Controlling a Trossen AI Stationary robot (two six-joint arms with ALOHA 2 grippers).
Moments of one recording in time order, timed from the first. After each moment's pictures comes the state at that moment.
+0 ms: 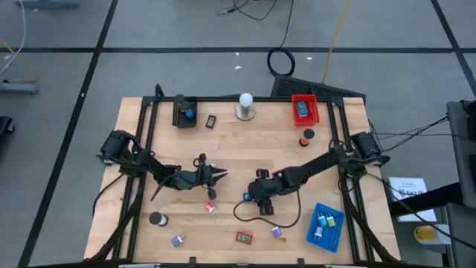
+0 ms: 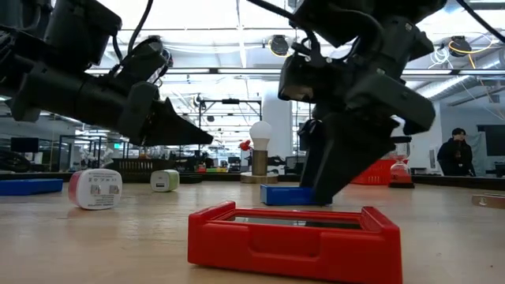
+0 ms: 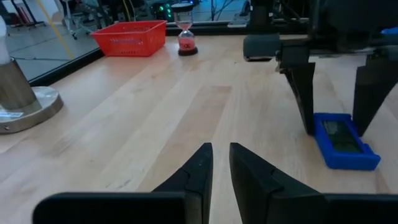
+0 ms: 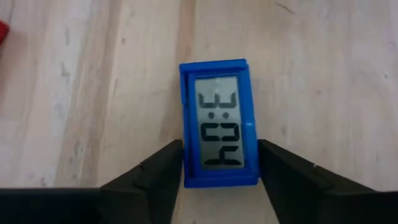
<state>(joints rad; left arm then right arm) -0.31 1.81 0.39 1.14 -0.58 -0.09 0.27 1.87 1.02 -0.18 0.05 0.21</state>
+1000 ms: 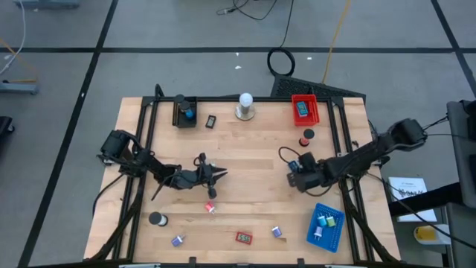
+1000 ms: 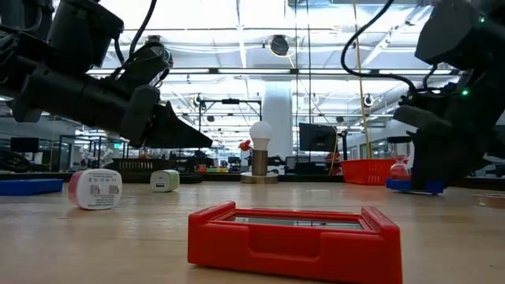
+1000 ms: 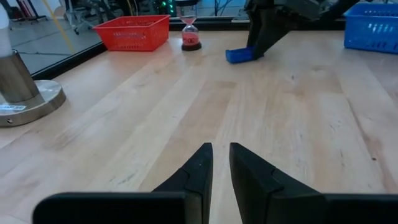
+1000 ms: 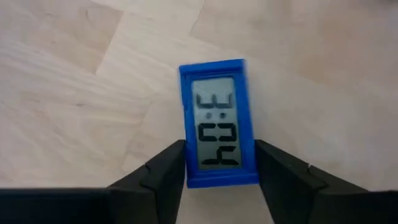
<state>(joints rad) -0.30 1.81 0.39 1.13 -0.58 -0.11 0.34 1.30 0.48 -0.53 0.48 1.44</state>
